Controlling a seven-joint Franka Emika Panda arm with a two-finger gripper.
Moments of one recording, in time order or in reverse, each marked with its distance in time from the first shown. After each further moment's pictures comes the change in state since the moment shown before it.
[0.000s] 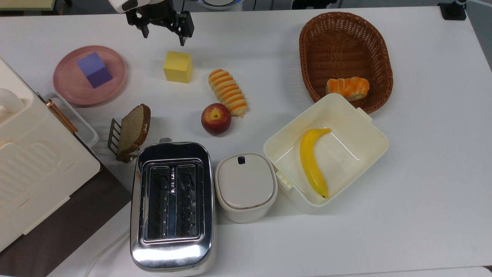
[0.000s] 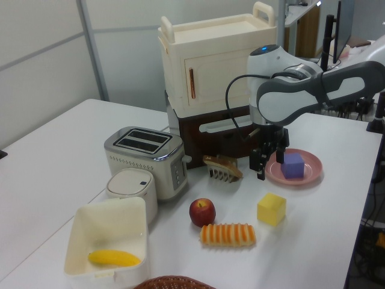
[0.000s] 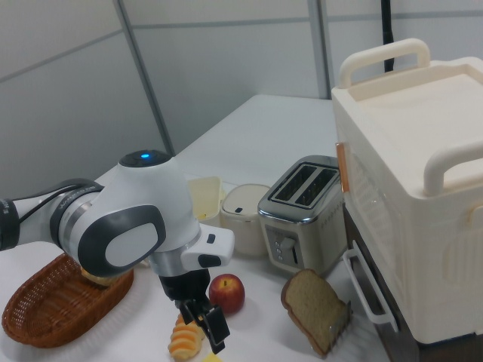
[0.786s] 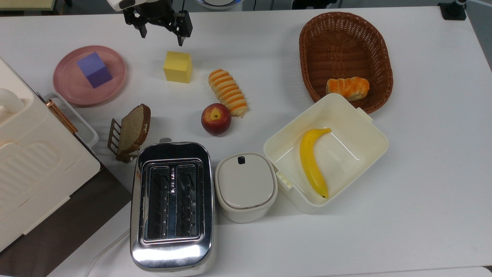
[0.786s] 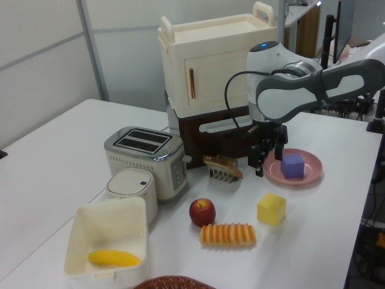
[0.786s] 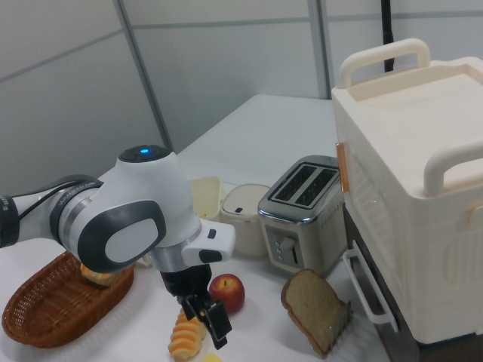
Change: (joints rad) arm -0.010 0.002 0.008 0.018 0.000 -0.001 0.000
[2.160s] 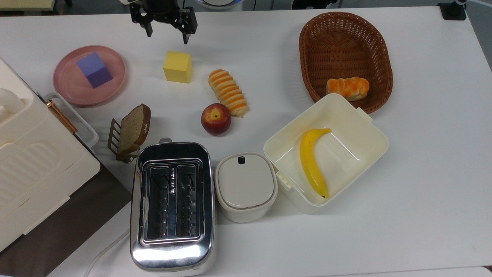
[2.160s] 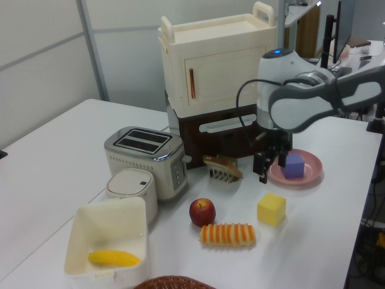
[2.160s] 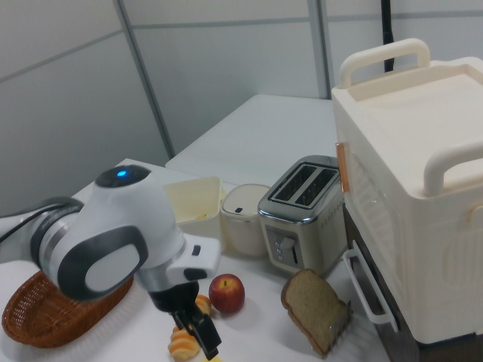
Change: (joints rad) arm -0.001 -0.098 0.005 -0.156 0.000 0.130 0.000
